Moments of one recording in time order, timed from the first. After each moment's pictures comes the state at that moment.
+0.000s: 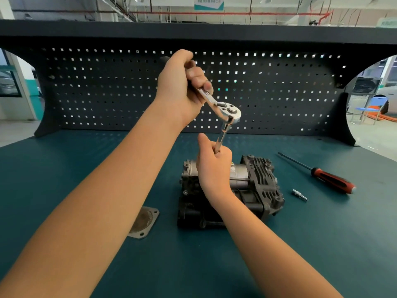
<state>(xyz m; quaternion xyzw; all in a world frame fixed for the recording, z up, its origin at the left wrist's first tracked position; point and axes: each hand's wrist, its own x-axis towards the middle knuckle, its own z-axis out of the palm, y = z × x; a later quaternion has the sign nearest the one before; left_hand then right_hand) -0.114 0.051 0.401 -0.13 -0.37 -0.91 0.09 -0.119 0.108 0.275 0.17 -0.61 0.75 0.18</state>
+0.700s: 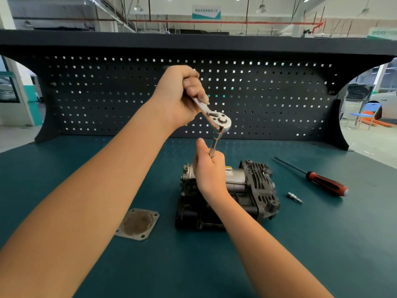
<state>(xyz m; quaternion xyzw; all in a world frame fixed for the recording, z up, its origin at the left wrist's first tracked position) -0.102 0.042 0.407 -0.11 -0.43 -0.89 0.05 -0.120 0.107 0.273 0.18 -0.65 0.71 0.16</state>
